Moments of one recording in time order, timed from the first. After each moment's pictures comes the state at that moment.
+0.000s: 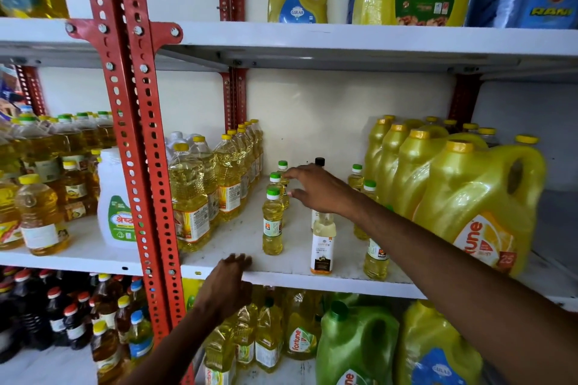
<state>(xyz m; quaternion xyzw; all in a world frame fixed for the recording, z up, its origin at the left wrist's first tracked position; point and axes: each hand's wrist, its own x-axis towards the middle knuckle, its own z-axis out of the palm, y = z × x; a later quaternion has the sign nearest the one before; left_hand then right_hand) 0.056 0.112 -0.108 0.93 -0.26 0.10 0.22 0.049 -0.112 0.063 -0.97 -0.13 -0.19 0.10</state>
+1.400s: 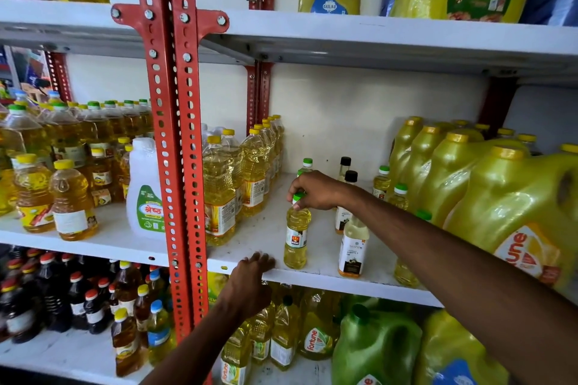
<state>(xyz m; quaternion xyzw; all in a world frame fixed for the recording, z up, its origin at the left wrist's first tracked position) 0.065 0.127 -0.114 0.92 -0.26 0.09 0.28 0.087 -0.056 0.061 -0.98 -0.13 -0.04 0.13</state>
